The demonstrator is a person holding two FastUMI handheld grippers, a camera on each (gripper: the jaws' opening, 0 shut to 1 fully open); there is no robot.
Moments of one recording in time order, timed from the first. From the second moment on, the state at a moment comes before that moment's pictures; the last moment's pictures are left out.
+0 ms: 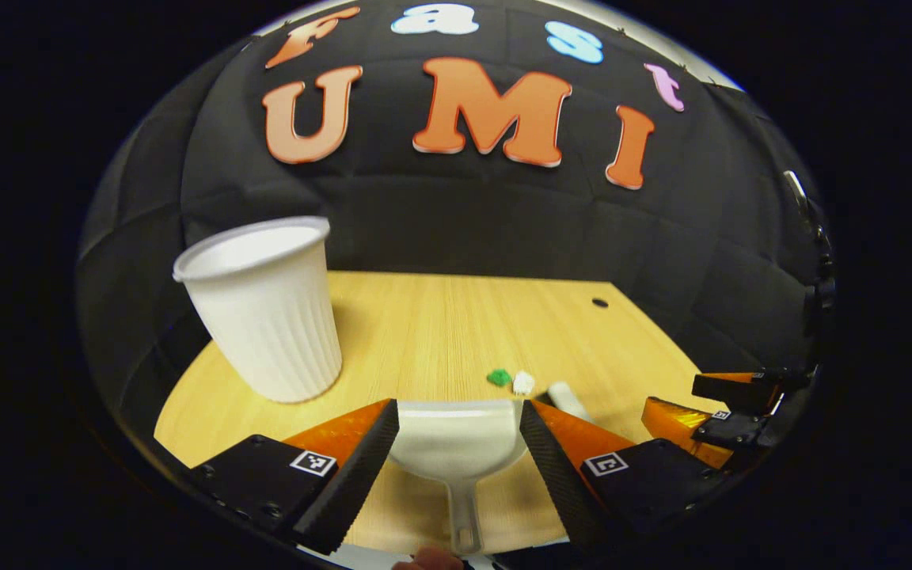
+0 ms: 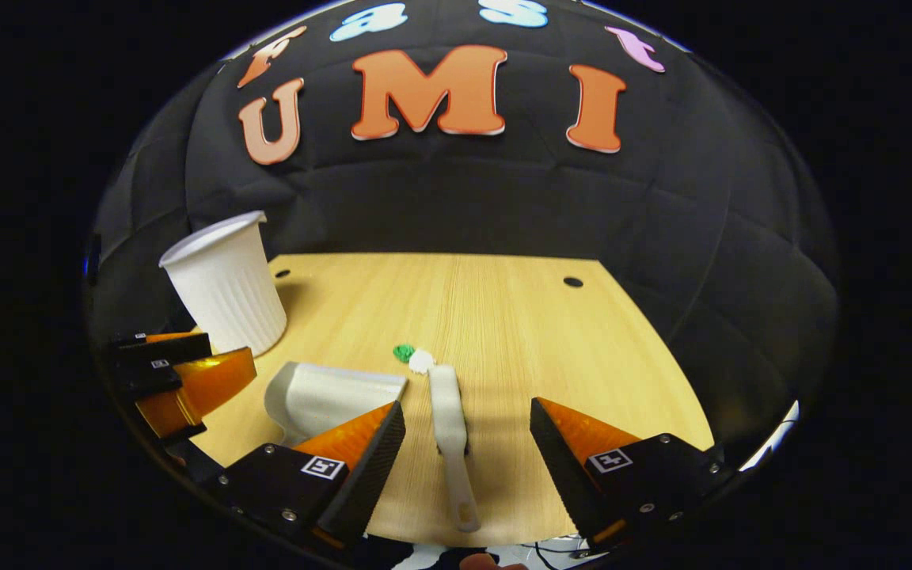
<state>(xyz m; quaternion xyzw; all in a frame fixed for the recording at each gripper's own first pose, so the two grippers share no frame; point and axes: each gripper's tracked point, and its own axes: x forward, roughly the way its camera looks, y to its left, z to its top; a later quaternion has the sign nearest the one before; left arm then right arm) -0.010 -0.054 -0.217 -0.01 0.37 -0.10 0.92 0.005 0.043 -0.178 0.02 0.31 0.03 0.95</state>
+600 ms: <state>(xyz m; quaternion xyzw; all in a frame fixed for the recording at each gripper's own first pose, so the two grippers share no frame) -0.027 -0.045 -0.283 -0.06 0.66 -0.08 0.75 0.007 0.071 -0.289 -0.03 0.49 0.09 0.87</state>
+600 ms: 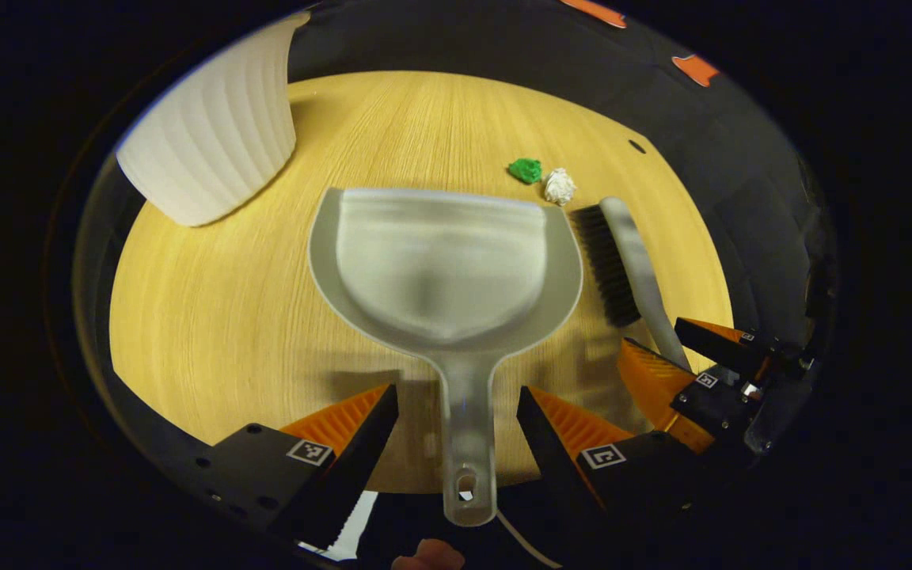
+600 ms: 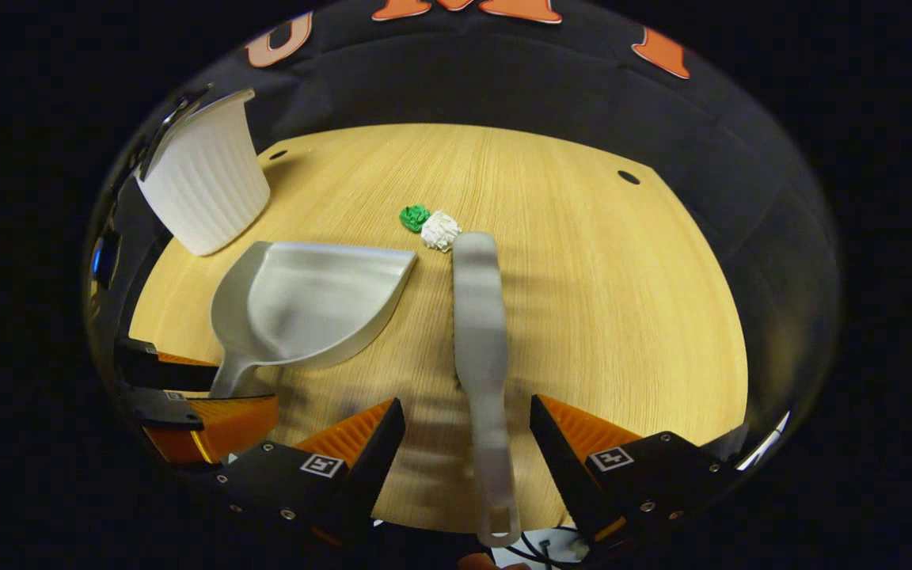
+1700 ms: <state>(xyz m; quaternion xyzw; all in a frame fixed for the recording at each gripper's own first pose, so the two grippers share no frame) -0.015 -0.021 -0.292 0.05 0.74 -0.15 0.66 0.094 0.050 -0.298 -0.02 0.56 0.07 0.83</state>
